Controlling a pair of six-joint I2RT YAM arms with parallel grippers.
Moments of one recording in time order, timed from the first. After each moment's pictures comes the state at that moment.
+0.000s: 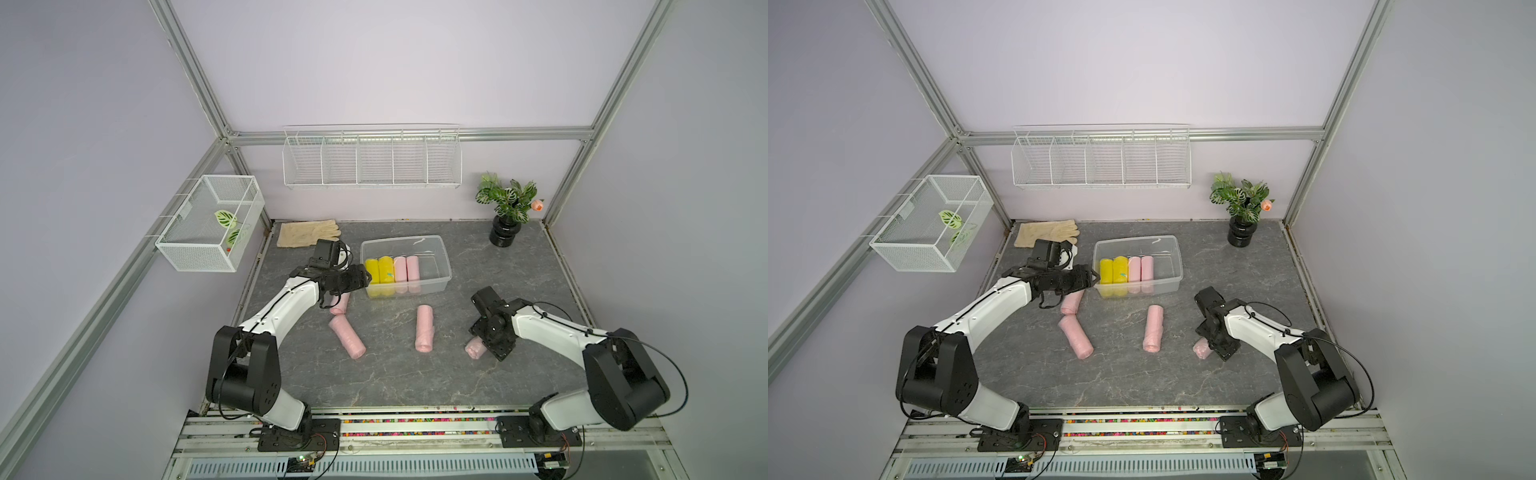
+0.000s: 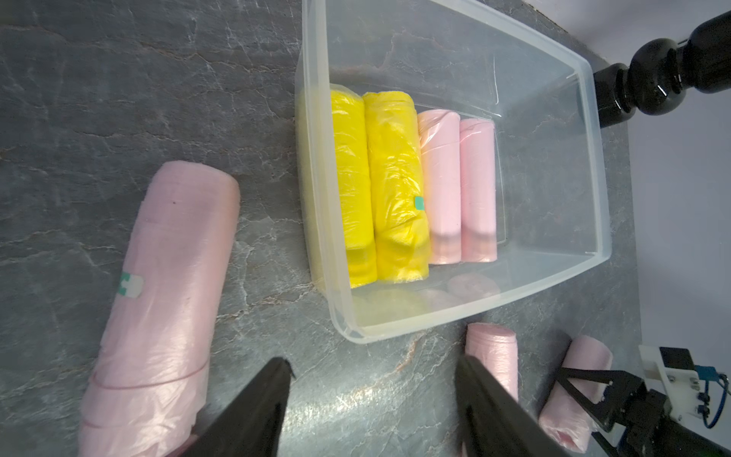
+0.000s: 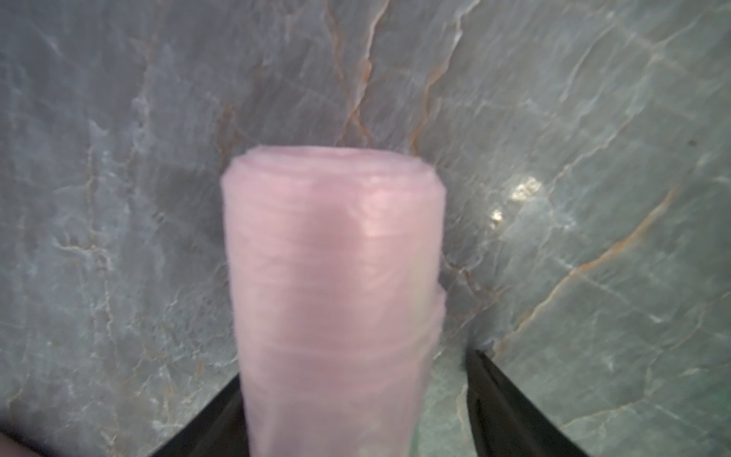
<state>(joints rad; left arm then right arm) -0.29 1.54 1.10 -0.46 0.33 -0.44 0.44 1.46 0.75 -0.74 0.10 1.29</state>
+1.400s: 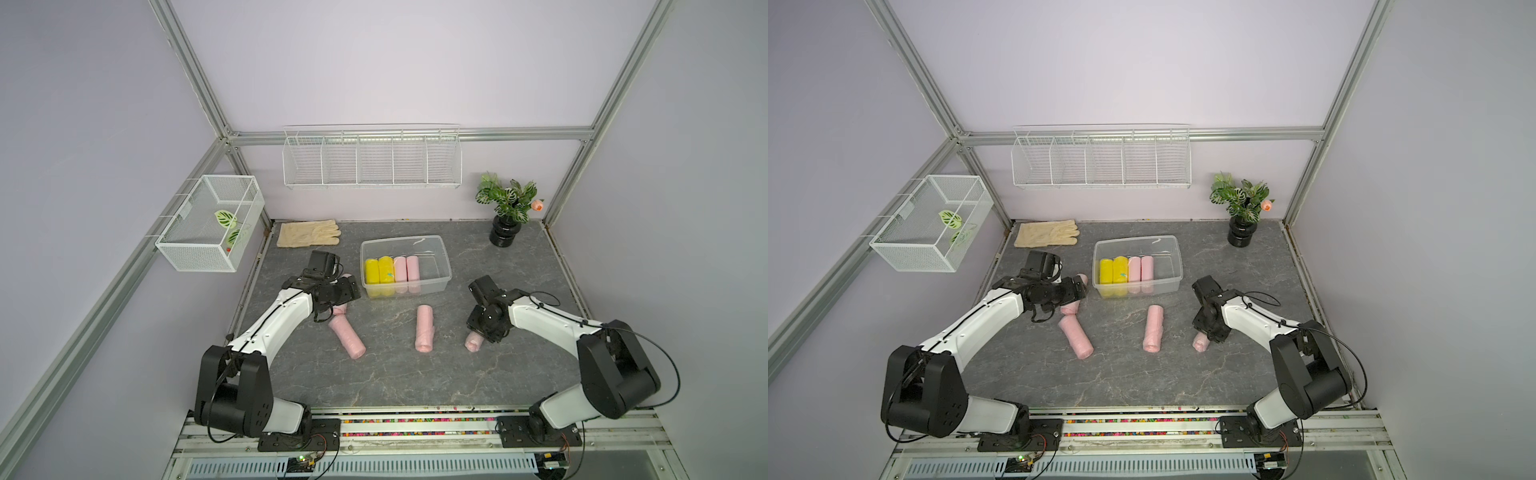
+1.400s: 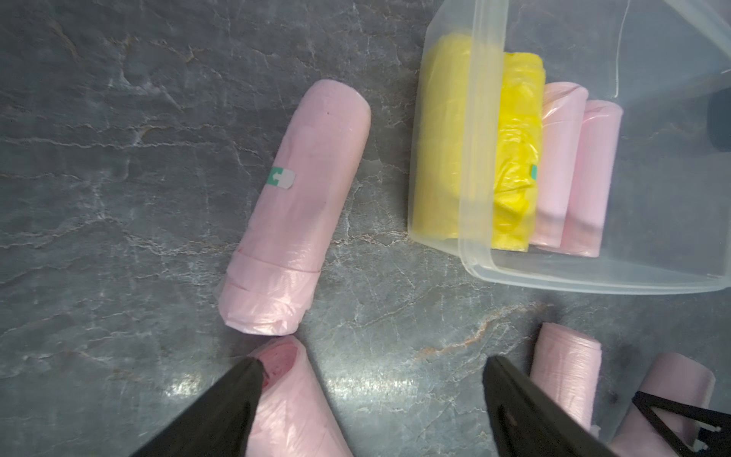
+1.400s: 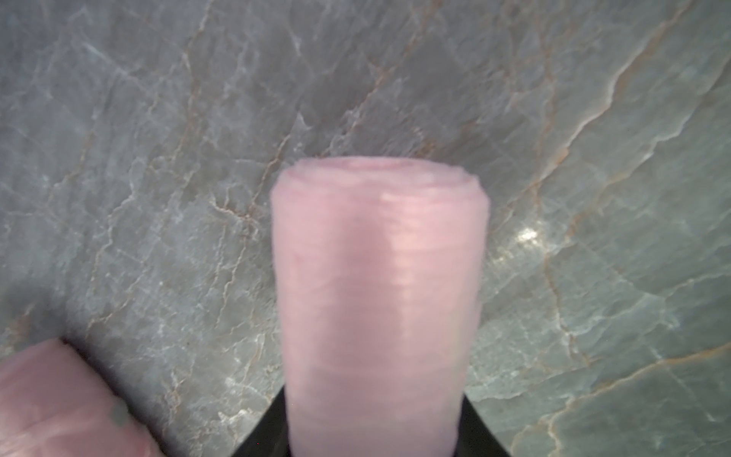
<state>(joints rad) -0.27 1.41 1.00 -0.58 0.15 -0.51 0.43 1.52 0.86 -0.70 0.06 0.98</state>
